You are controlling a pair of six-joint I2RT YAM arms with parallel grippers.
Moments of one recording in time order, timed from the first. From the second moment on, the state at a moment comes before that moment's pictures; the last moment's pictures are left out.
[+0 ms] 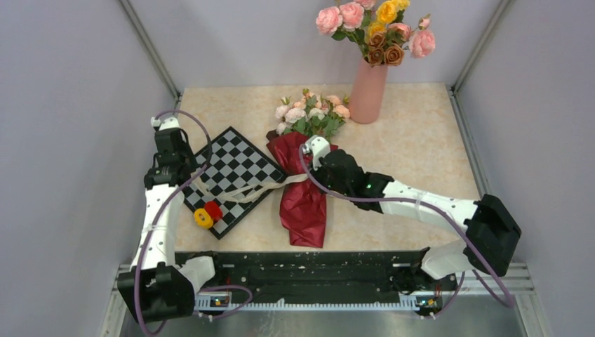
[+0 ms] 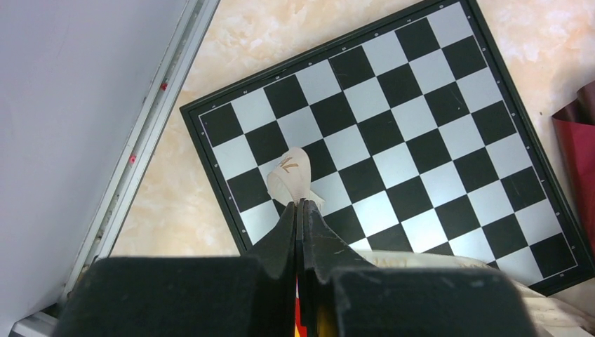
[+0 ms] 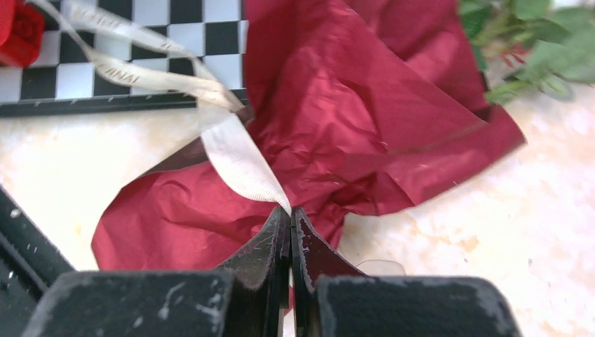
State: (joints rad) left arm 0.16 1.07 0.96 -0.55 -0.20 -0.17; right arm 0.95 1.42 0.97 -0.09 0.12 0.05
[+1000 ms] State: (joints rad) left arm 0.18 1.09 0.95 -0.55 -0.30 -0.15; right arm 0.71 1.22 0.64 -0.11 0.28 0.48
